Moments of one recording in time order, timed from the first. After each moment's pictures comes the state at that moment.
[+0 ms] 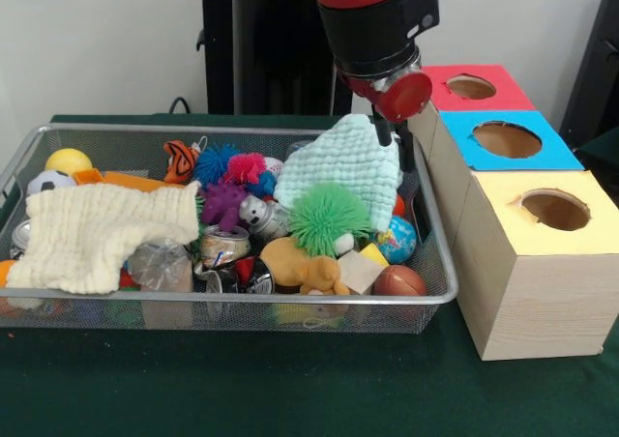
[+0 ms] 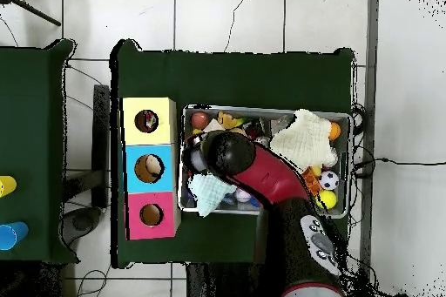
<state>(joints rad) -0.25 -0.65 0.03 1.78 0.37 0.63 2.36</state>
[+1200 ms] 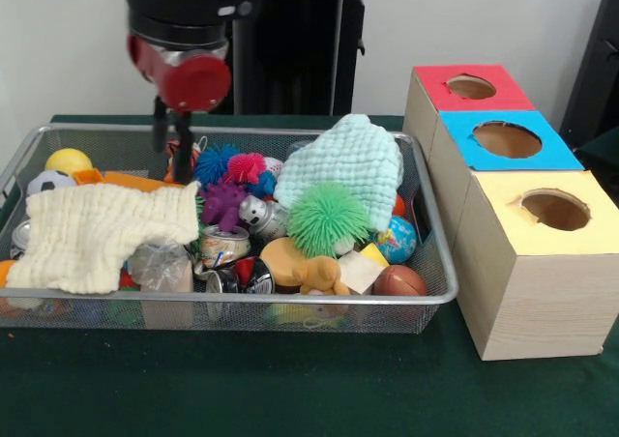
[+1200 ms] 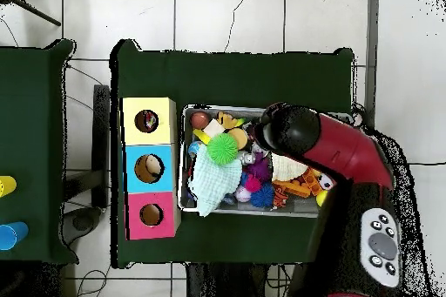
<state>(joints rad) -0.28 -0.59 -0.21 1.41 0.08 0.65 2.36</state>
